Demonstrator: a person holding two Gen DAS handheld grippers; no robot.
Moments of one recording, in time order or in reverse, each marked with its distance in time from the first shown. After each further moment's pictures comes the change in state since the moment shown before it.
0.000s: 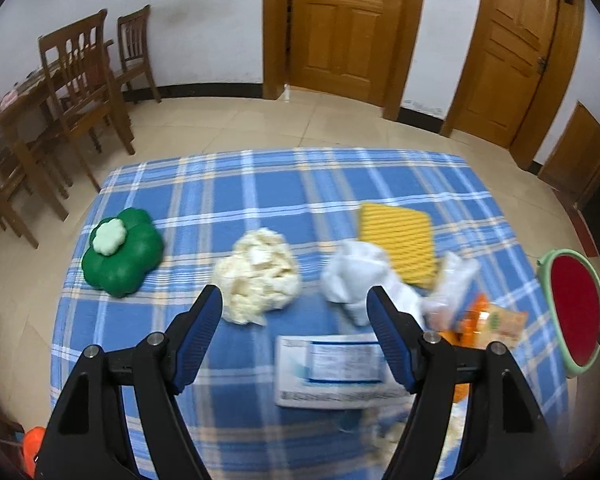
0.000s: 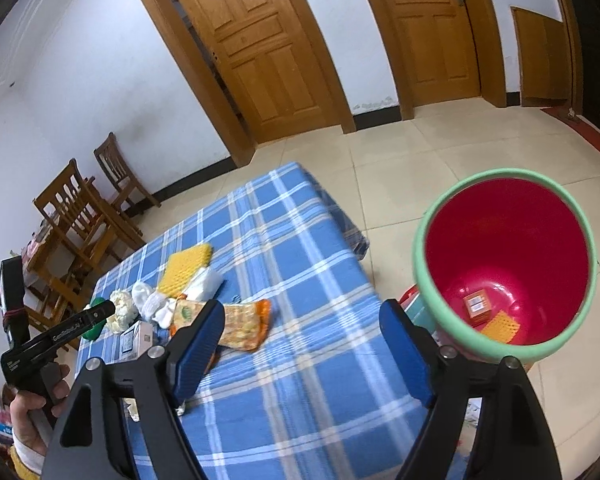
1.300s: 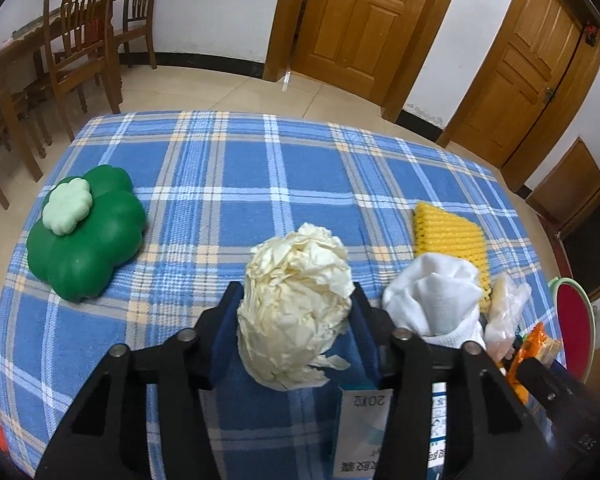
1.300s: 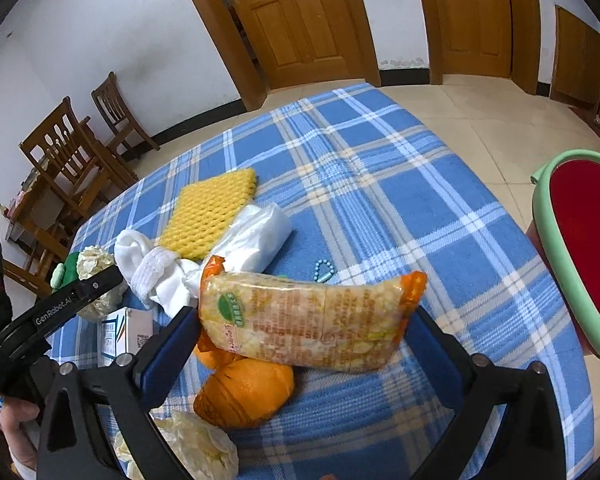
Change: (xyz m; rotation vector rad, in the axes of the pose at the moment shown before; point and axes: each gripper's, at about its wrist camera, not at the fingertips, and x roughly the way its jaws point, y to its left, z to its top) left arm 0.066 0.044 -0.001 -0.114 0.037 -0.114; right arm 0.113 0.087 -0.021 -0.088 0.164 -0.034
